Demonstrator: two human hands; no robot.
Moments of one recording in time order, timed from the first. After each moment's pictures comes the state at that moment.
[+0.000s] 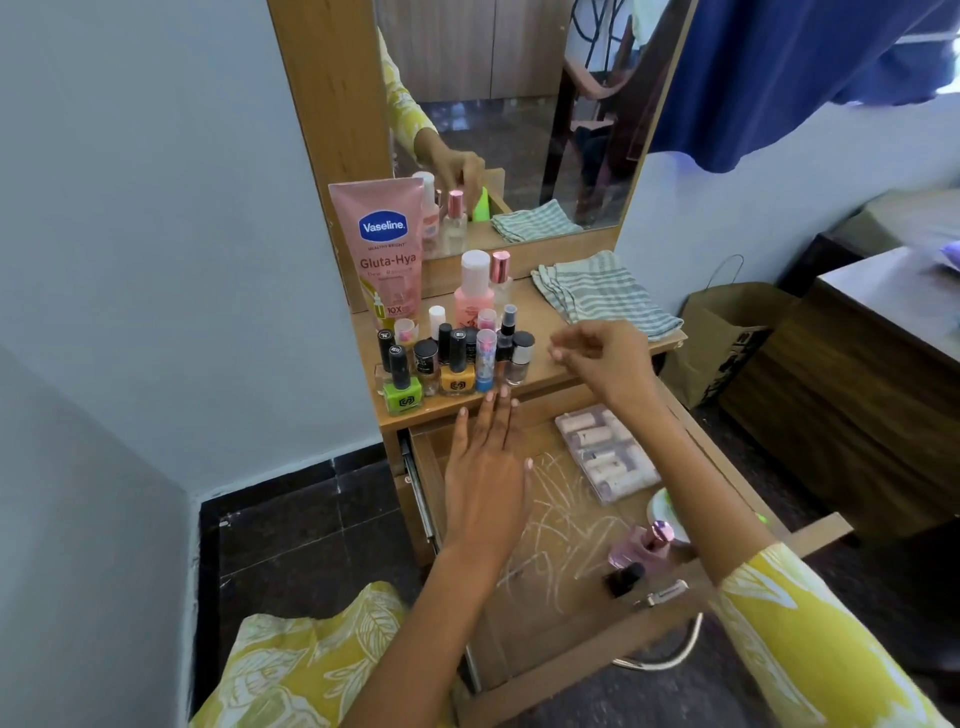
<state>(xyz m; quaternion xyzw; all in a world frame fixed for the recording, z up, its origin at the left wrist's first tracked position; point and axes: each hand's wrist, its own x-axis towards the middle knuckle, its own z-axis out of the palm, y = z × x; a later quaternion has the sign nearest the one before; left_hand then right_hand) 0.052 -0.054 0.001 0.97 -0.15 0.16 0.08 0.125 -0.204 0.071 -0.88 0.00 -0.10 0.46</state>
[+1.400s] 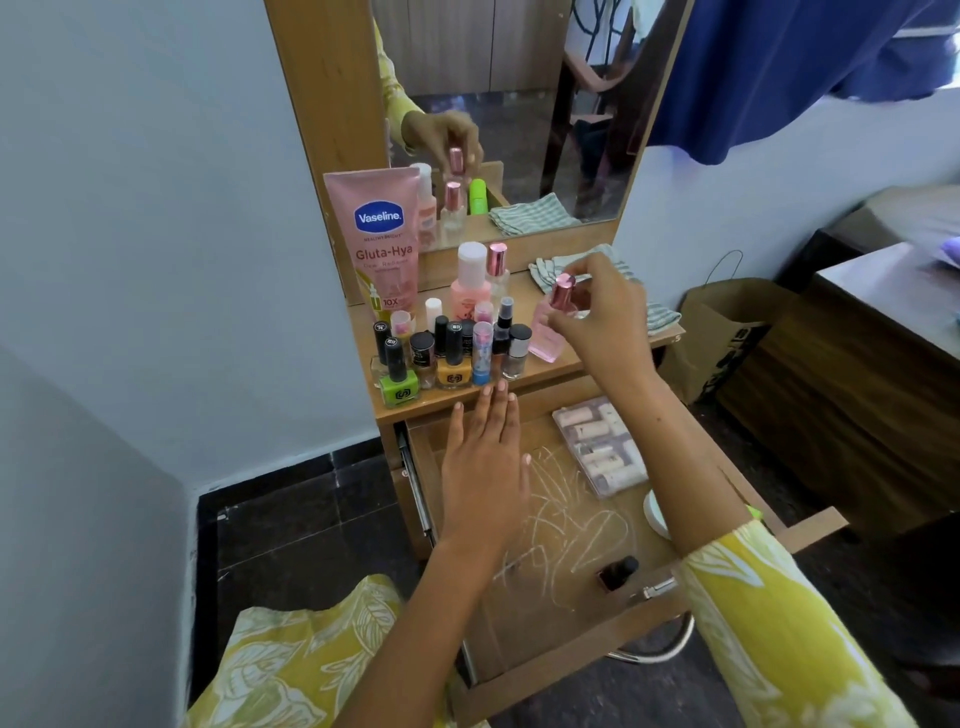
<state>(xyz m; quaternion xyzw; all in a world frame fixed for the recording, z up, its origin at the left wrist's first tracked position) 0.045 -0.052 0.016 0.98 -0.15 0.11 0.11 0.130 -0.184 0.102 -0.90 0.02 -0.21 0.39</state>
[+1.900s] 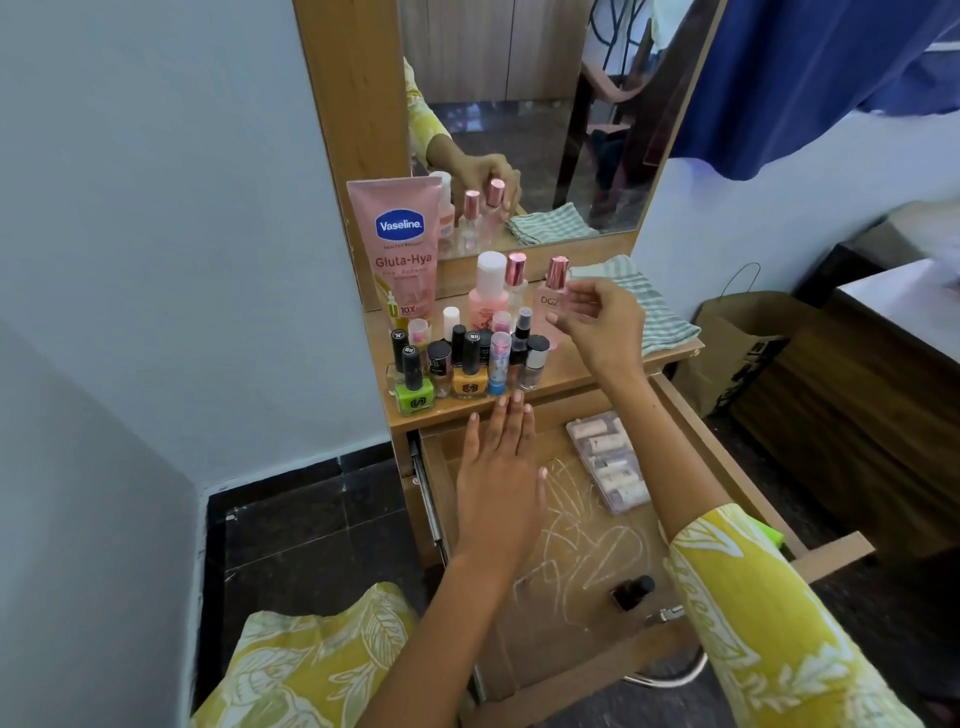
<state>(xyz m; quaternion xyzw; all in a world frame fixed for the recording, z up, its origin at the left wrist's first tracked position) 0.049 -0.056 0.005 0.98 -0.15 0.13 0.10 0.174 -0.186 0.066 -0.83 0.03 -0.22 0.52</state>
